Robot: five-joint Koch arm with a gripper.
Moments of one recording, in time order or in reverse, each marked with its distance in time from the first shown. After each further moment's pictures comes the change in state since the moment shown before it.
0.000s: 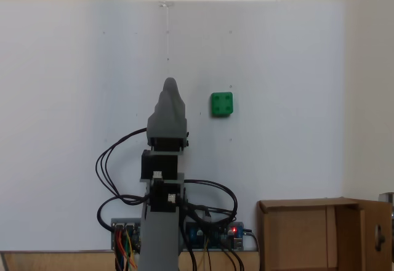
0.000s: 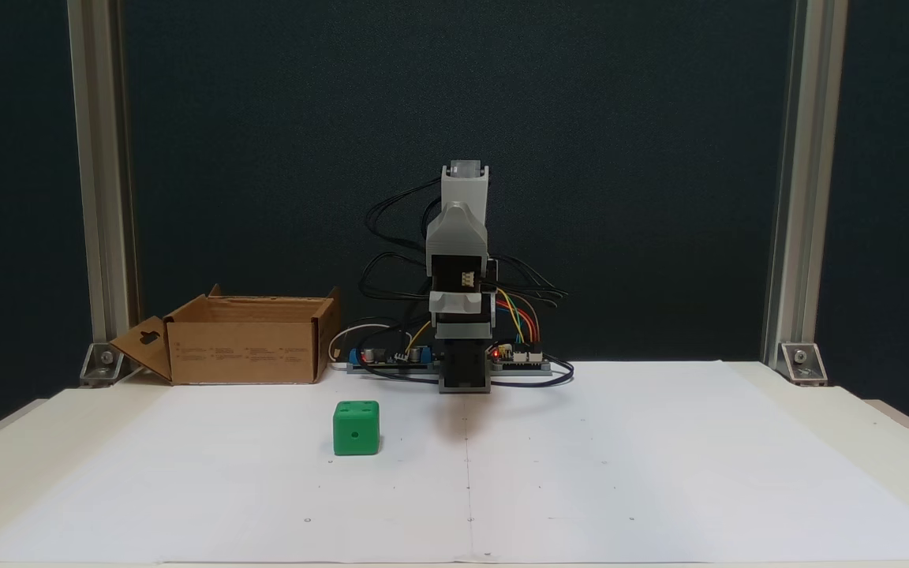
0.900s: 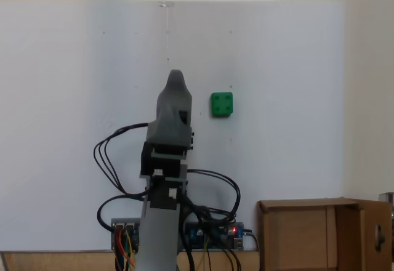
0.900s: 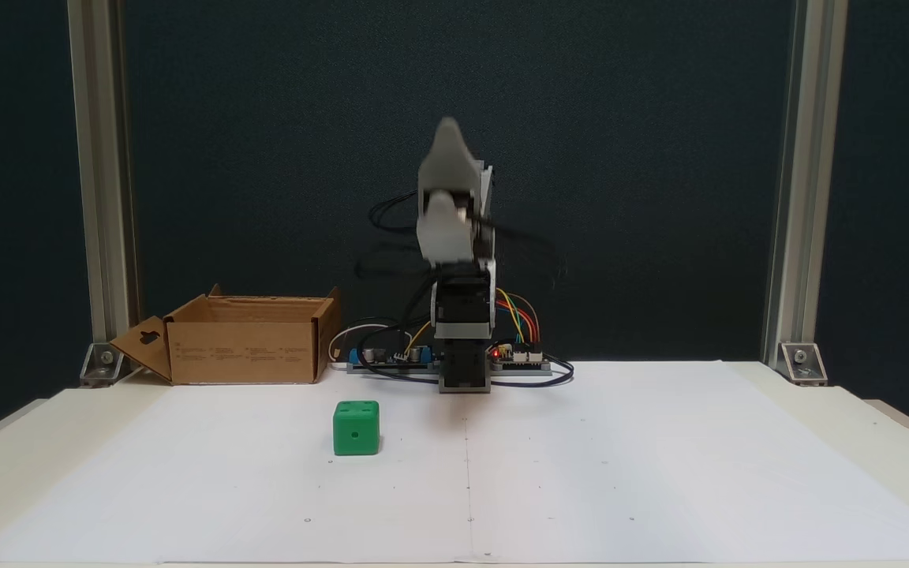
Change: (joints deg) arm 3.3 0.0 -14.9 -4.7 0.1
